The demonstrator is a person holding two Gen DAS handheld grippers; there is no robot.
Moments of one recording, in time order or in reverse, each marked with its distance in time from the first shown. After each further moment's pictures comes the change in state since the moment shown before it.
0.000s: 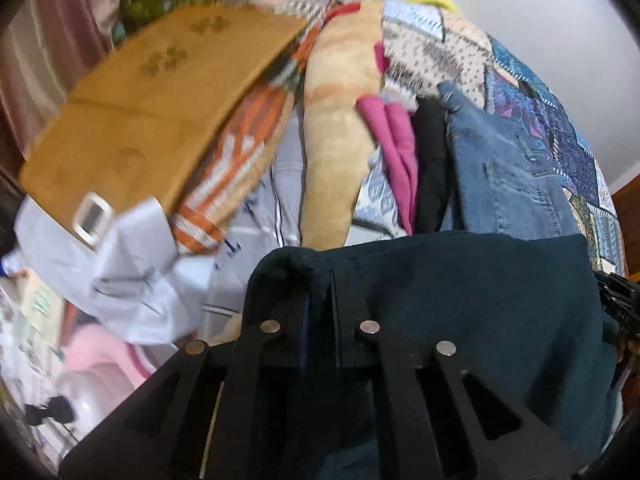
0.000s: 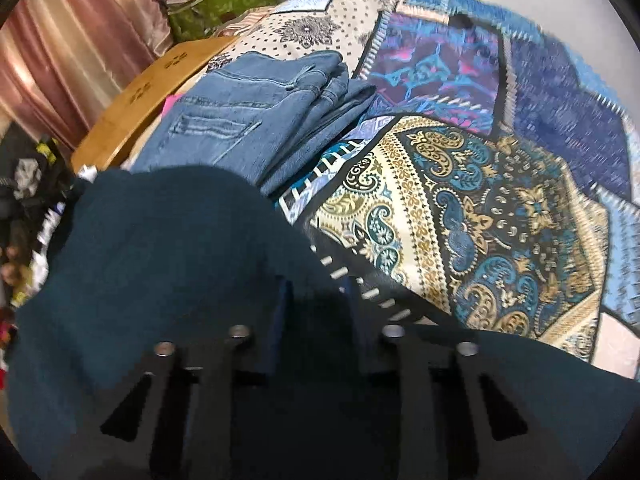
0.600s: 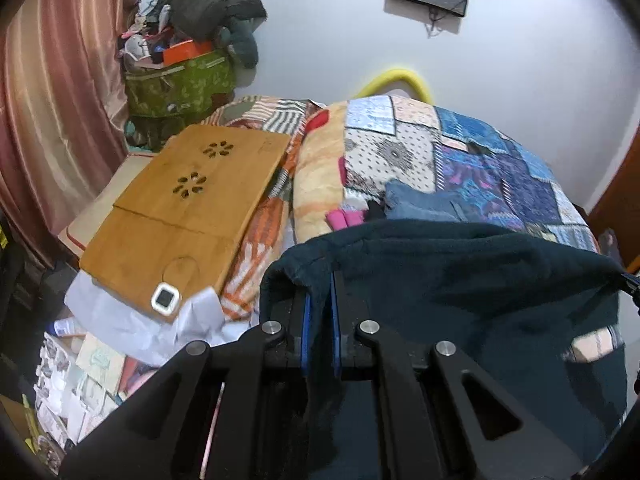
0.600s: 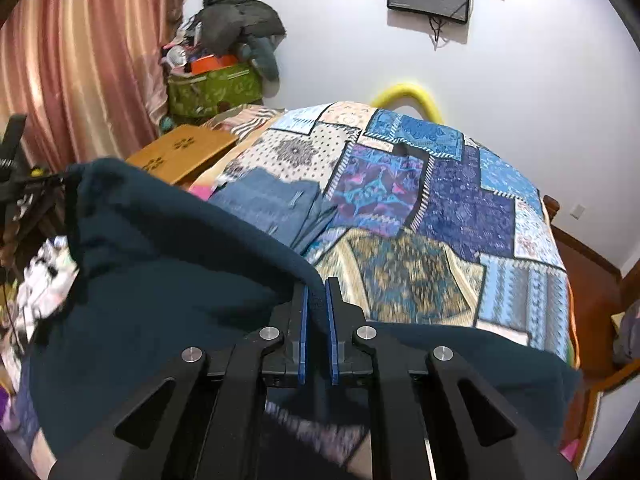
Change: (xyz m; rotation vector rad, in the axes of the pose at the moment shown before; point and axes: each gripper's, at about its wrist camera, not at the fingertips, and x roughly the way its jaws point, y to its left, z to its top) left arm -0.140 -0.023 -0.005 0.112 -0.269 0.008; right arm -0.163 0.047 -0.040 -0.041 -0.309 -0.150
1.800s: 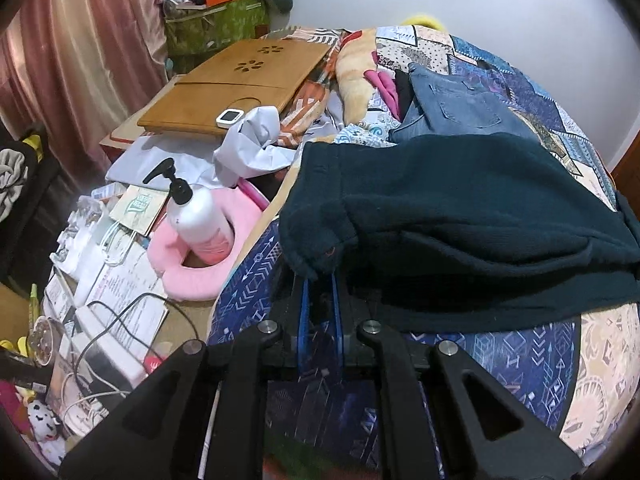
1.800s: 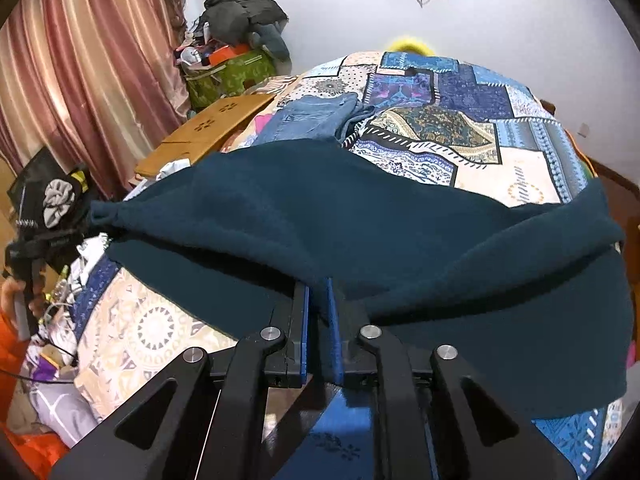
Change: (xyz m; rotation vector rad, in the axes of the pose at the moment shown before) left arm -0.087 0.019 -0.224 -0.051 0.141 0.102; right arm -0.074 0.075 -0.172 0.207 0.029 0.102
